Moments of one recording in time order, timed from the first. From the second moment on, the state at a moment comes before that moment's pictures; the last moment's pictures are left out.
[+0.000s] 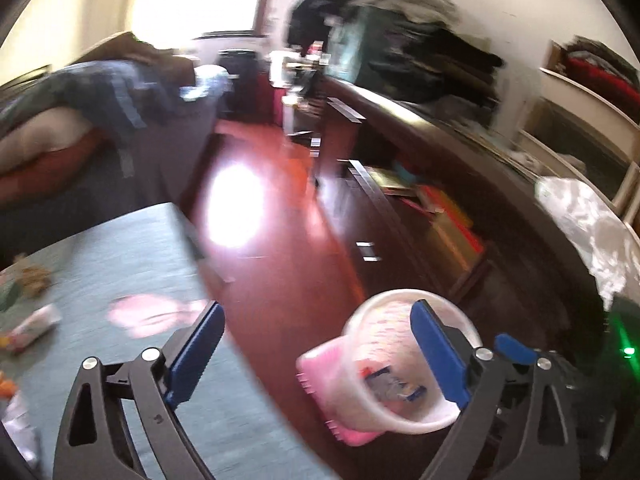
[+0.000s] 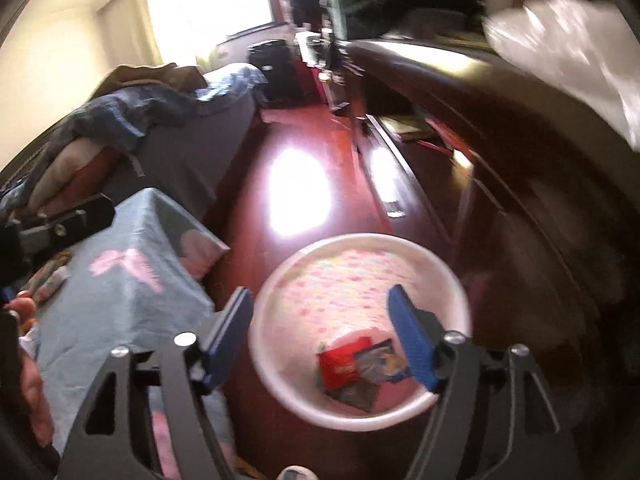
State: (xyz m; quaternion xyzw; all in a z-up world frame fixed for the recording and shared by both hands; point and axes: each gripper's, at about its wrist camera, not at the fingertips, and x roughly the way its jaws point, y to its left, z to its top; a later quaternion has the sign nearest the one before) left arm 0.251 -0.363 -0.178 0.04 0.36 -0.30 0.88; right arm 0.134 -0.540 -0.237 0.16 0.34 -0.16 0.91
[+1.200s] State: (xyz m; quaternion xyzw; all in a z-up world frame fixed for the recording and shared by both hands) left arm 0.355 -0.021 -0.248 -0.07 0.46 -0.02 0.89; right arm 0.255 -0.229 -0.203 0.05 0.39 0.16 0.91
